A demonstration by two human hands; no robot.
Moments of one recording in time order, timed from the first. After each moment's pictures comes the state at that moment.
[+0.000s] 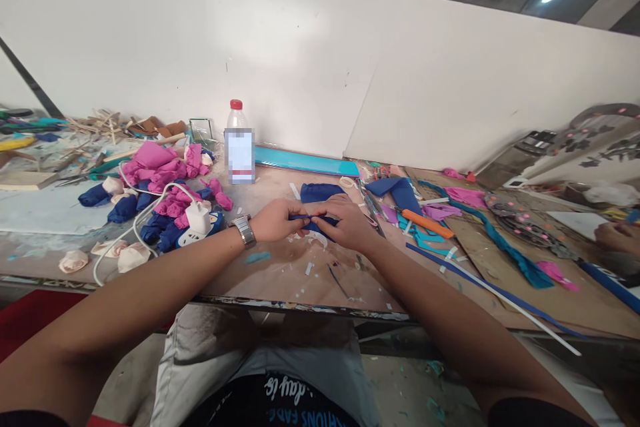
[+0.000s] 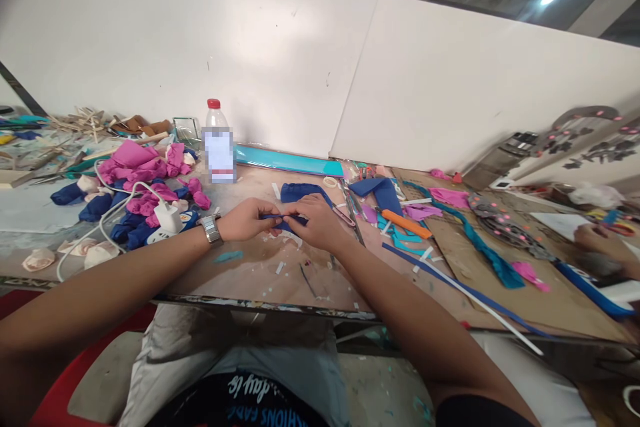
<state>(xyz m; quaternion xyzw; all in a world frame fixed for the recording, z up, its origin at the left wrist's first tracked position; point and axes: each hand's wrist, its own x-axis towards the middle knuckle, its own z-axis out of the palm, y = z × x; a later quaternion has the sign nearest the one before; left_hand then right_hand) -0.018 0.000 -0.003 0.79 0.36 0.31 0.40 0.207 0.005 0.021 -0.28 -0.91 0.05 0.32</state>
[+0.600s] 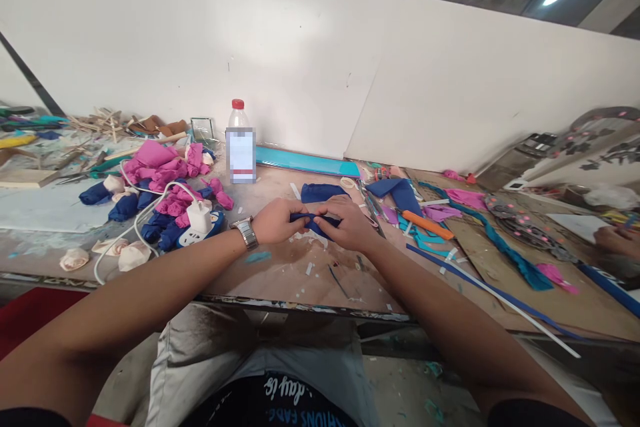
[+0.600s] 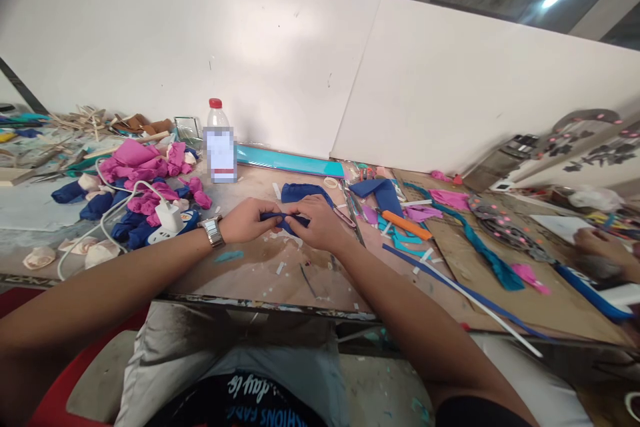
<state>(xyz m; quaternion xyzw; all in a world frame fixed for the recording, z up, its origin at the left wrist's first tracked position) -0.017 -0.010 0.009 0.82 0.39 0.31 0.27 0.209 0.007 0.018 -0.27 -0.91 0.04 0.33</state>
